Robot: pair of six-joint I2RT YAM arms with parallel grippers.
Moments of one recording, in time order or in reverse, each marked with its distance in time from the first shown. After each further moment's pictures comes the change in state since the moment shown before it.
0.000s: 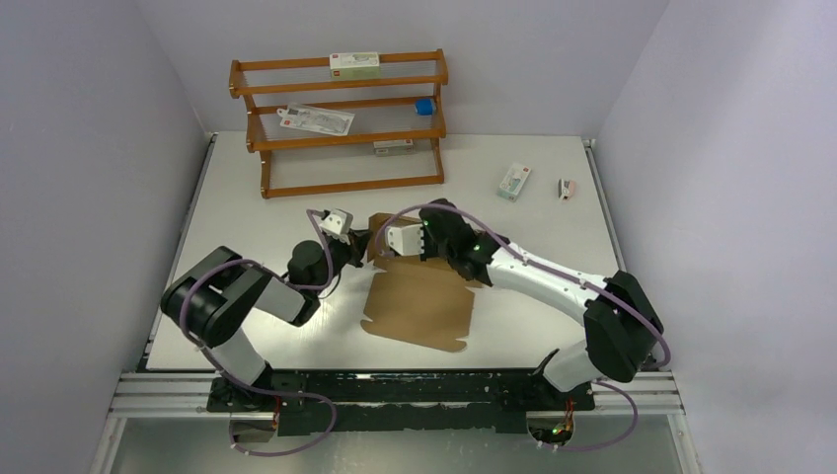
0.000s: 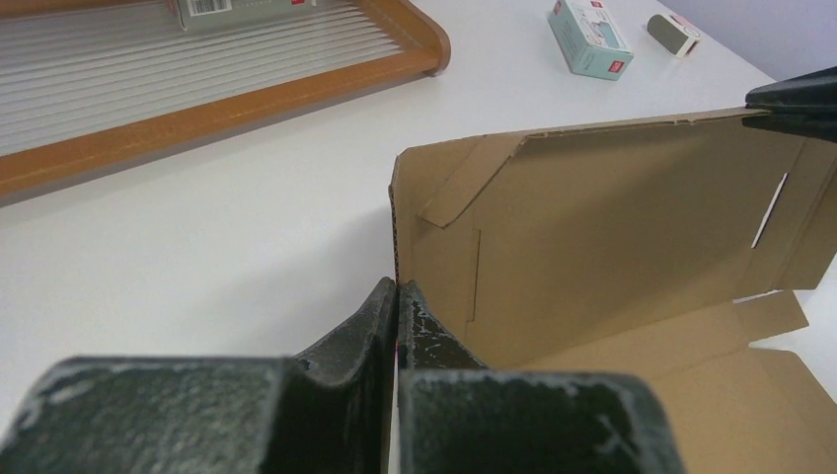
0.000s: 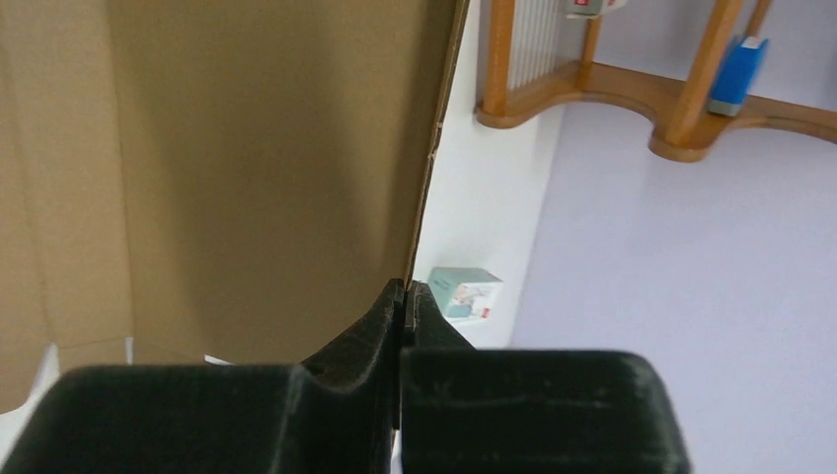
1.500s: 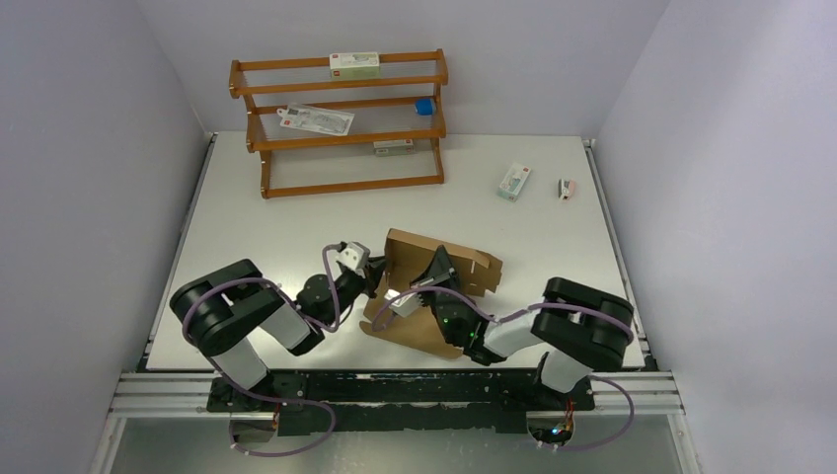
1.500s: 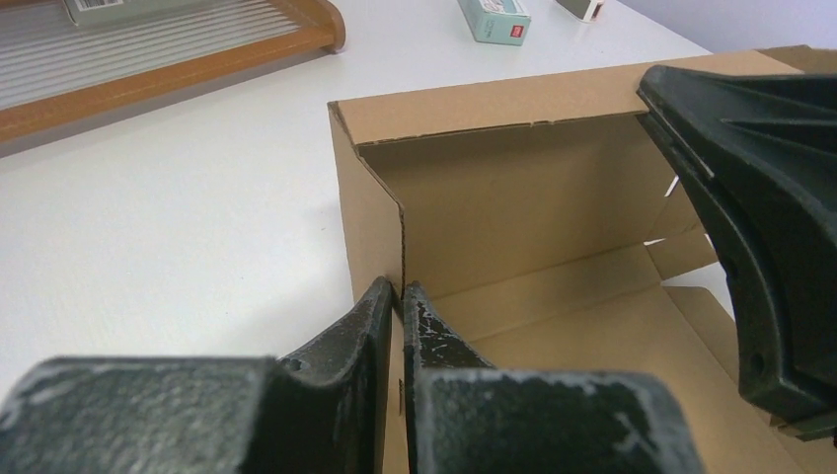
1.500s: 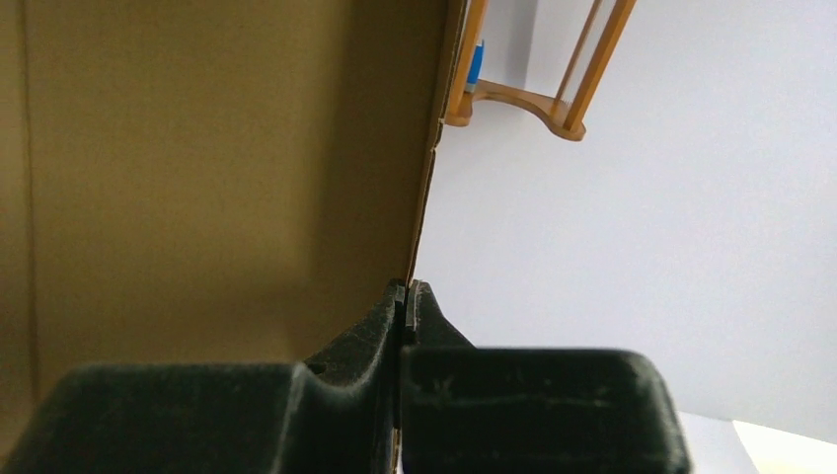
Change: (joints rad) left arm -0.281 0.010 -0.135 0.184 -0.189 0.037; right arm 0.331 0.088 -0.674 1.348 0.488 -0.541
